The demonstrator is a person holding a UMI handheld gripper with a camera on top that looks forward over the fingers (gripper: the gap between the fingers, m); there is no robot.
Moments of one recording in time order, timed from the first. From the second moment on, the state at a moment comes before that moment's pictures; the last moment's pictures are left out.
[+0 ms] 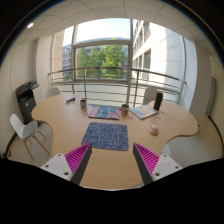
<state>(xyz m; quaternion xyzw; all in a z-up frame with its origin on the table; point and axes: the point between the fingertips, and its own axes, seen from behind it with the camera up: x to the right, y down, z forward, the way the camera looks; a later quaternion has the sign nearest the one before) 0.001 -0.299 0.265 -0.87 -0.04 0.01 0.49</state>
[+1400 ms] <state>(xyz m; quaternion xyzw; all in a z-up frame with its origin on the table) 0.335 0.105 -0.006 -0.89 0.05 -0.05 0.45</state>
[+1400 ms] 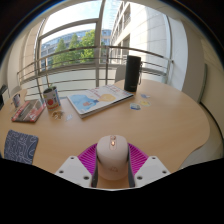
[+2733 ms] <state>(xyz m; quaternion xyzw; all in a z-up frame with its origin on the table) -0.055 -0.041 0.120 -0.88 -0.01 -0.02 0.48</state>
